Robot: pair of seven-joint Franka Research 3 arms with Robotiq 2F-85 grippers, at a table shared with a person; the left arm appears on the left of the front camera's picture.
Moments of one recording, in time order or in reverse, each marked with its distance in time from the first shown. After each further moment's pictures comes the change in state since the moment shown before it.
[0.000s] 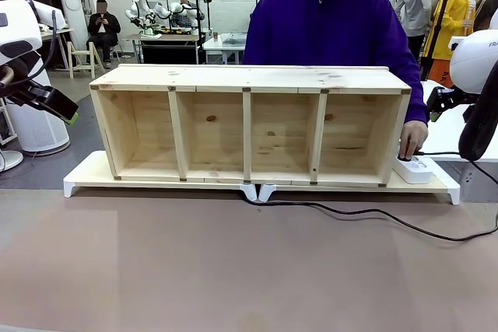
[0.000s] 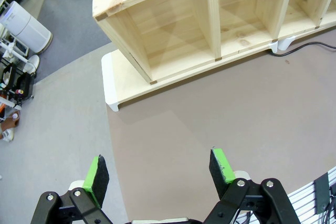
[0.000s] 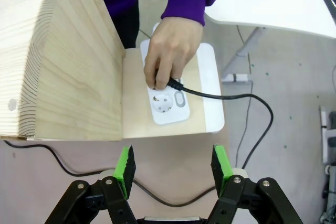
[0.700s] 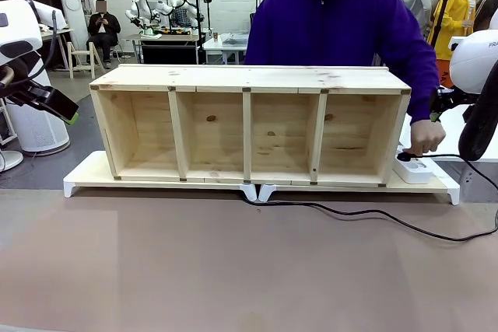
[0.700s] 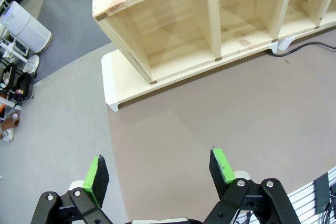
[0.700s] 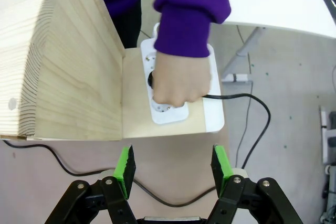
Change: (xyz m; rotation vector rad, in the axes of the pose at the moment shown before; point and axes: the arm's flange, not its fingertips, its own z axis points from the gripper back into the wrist) left arm 0.000 0.000 0.000 0.000 0.000 0.000; right arm 0.000 0.000 0.000 0.000 0.000 0.000
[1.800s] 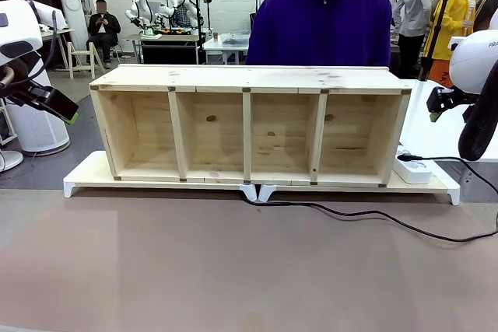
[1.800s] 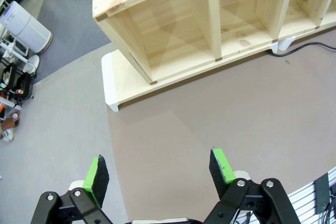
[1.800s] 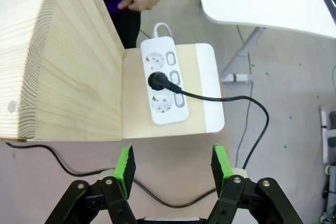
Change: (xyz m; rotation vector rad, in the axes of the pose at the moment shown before) left arm 0.000 0.000 0.000 0.000 0.000 0.000; right arm 0.000 0.000 0.000 0.000 0.000 0.000
